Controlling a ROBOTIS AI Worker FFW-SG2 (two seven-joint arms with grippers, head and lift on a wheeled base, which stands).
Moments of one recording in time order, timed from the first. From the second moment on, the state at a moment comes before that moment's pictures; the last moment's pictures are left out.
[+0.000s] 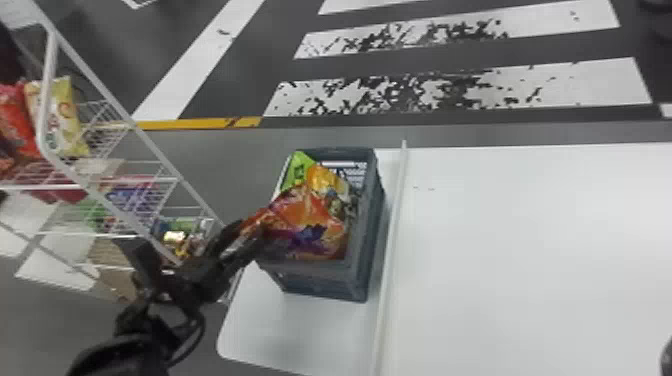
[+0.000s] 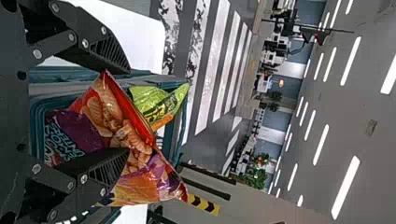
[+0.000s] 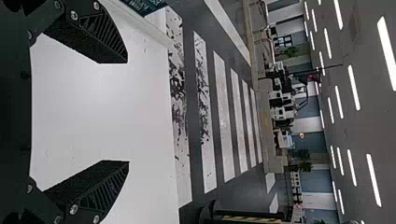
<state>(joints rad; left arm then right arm) 0.43 0.27 0.50 -1.67 0.45 0.17 -0.70 1.19 -0.11 0.03 -2.57 -0.15 0.14 0.03</state>
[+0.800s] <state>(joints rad) 0.45 0.26 0.53 -1.73 0.49 0.19 -0.68 1.18 -0.11 0.05 -2.57 -0.14 0.15 0.03</state>
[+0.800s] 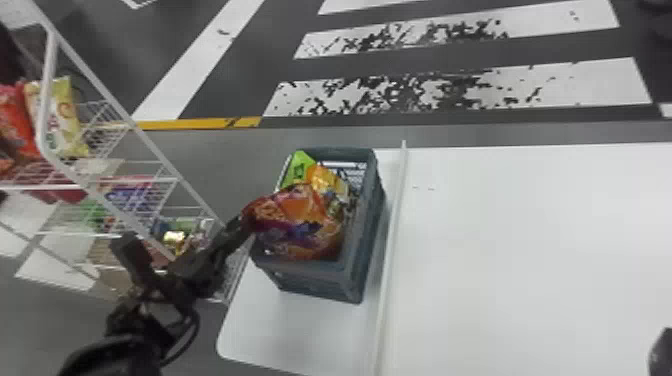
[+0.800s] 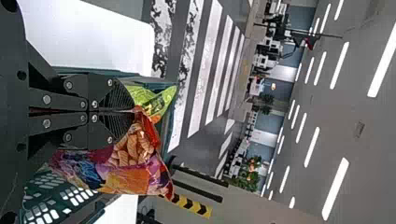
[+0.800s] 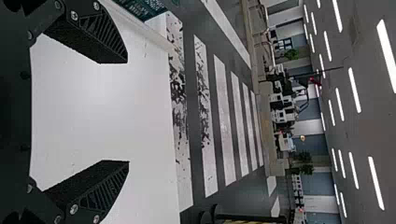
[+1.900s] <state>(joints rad) 0.62 0.13 0.66 -2.33 0.78 0.52 -0.52 1.18 -0.11 0.05 -2.56 -0.13 0.14 0.02</state>
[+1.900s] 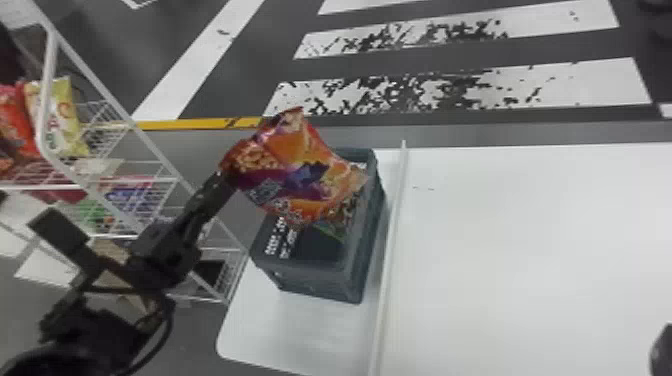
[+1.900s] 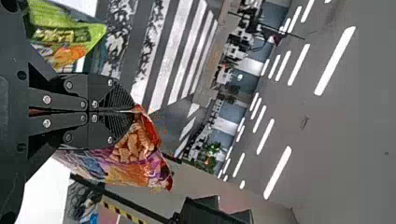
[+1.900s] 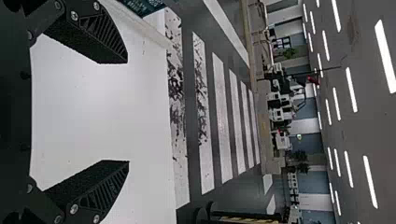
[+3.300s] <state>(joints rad) 0.34 0.00 0.08 -1.96 0.53 0.70 -0.44 1.16 -0.11 0.05 -2.56 -0.13 0.13 0.02</state>
